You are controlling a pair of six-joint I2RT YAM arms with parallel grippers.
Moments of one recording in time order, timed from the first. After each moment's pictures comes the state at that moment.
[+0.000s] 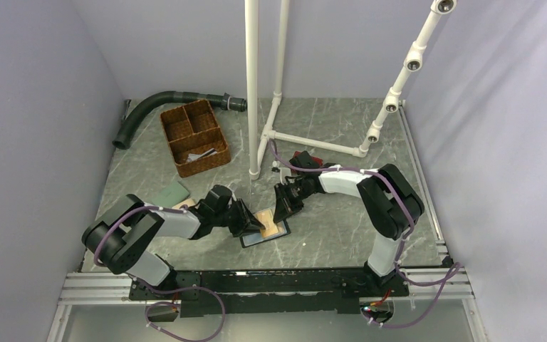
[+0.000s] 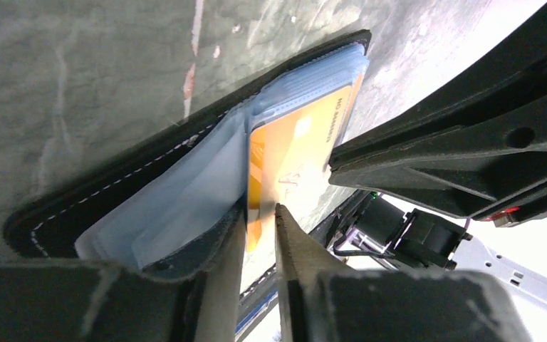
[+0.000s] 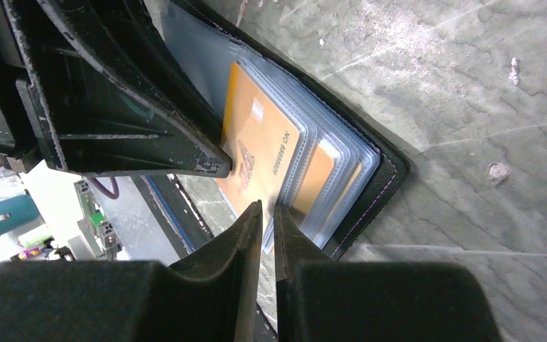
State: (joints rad) left arm -0.67 1.50 0.39 0.38 0.41 -1.26; right arm 0.60 1.81 0.97 -0.32 -0.76 0.25
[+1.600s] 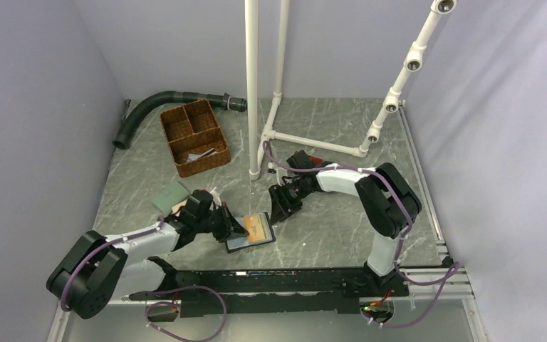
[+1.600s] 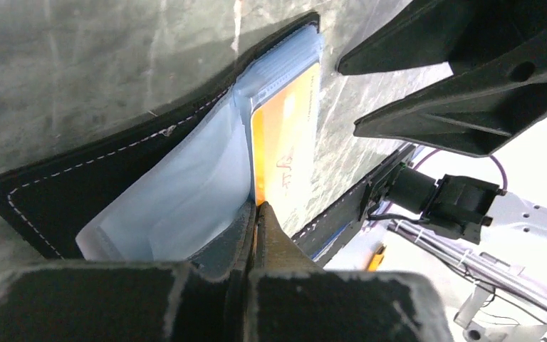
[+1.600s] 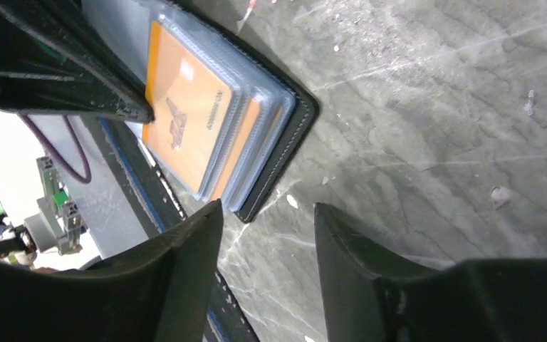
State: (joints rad) left arm -0.57 1.17 0.25 0.18 0.44 -1.09; right arm 0.62 1.83 1.00 -0.37 -0.74 0.15
